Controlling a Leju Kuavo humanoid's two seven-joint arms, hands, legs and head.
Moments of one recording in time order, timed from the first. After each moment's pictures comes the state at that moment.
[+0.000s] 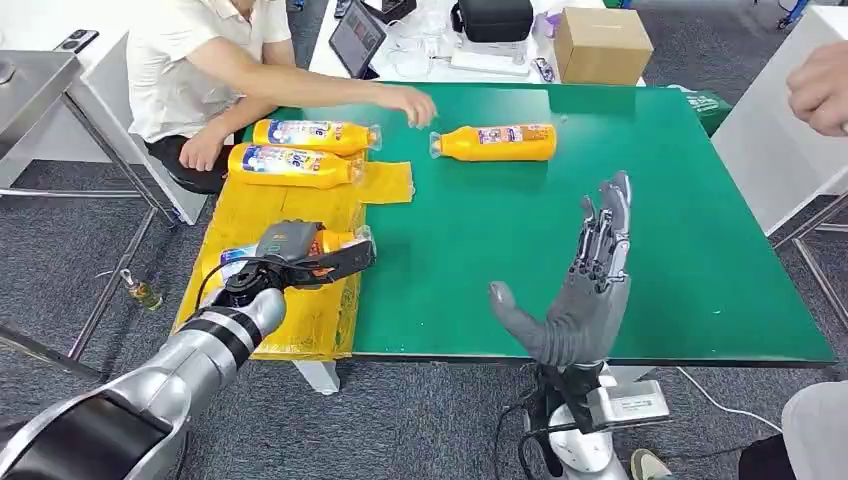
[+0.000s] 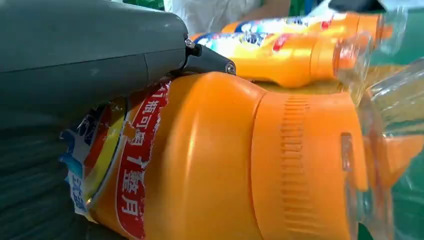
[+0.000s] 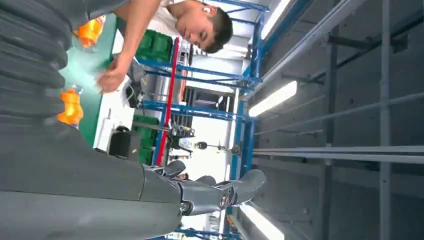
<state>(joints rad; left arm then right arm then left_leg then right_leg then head) -0.83 -0.08 -0.57 -0.48 -0.95 0.20 0.15 -0.05 0.07 0.41 -1.84 0.13 -0.45 -0.70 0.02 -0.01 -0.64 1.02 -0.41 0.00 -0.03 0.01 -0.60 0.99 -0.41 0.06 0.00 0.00</state>
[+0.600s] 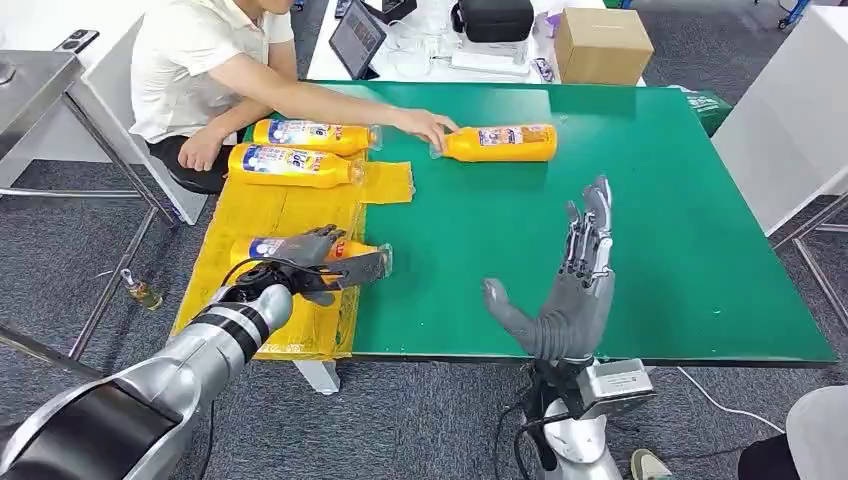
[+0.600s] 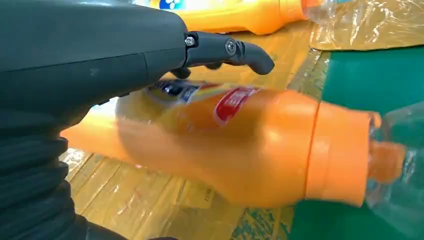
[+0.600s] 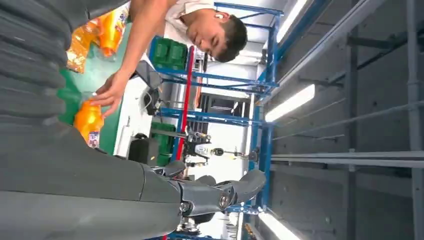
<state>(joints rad) -0.86 -0.13 -0.56 -0.38 -0.90 0.07 0.08 -0.04 0.10 0.37 -1.77 0.12 -0.40 -0.70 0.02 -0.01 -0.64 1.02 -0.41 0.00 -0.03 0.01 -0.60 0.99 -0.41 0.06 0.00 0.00</state>
